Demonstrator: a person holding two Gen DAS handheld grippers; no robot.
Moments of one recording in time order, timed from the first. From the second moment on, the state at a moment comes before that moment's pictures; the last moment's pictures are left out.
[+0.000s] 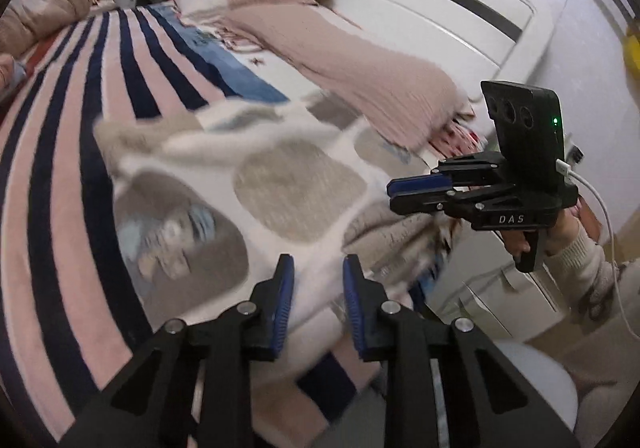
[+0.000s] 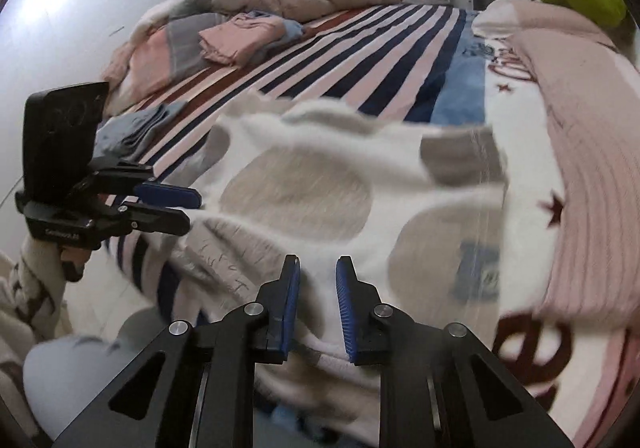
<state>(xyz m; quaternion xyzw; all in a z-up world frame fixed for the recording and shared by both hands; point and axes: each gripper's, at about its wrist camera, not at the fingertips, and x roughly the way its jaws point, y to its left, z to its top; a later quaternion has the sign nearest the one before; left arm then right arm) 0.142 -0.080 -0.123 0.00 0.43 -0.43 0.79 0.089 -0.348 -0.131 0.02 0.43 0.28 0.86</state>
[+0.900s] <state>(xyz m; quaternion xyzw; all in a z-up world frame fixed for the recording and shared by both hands) 0.190 -0.023 -0.132 -0.12 0.45 -0.26 0.85 0.094 -0.412 -0.130 0.08 0.39 0.12 0.91</state>
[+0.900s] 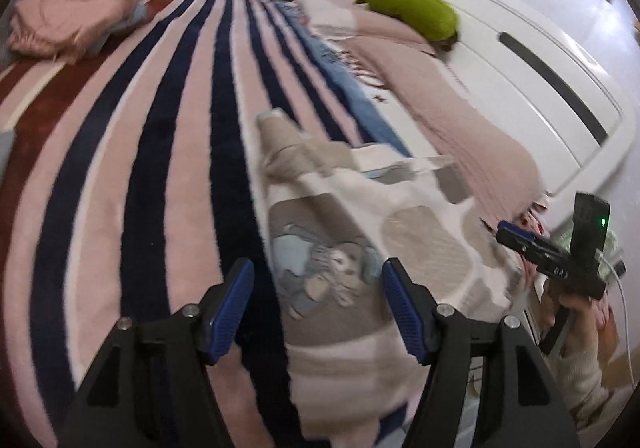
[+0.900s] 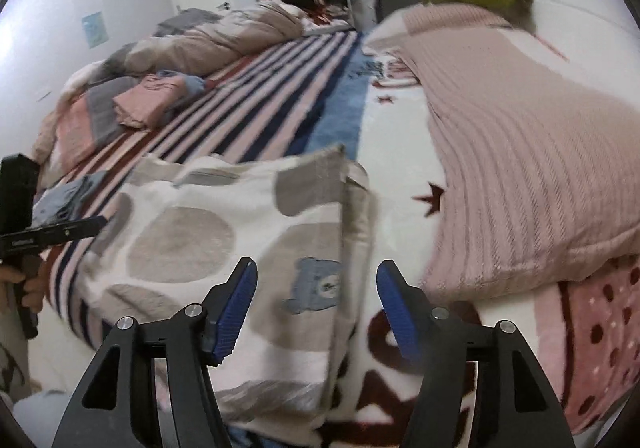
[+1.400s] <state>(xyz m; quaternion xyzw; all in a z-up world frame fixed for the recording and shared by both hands) 0.203 -0.027 -0.142 -0.14 0.45 -0.27 0.84 0.160 -0.397 -0.144 0.07 0.38 0.17 0.91</state>
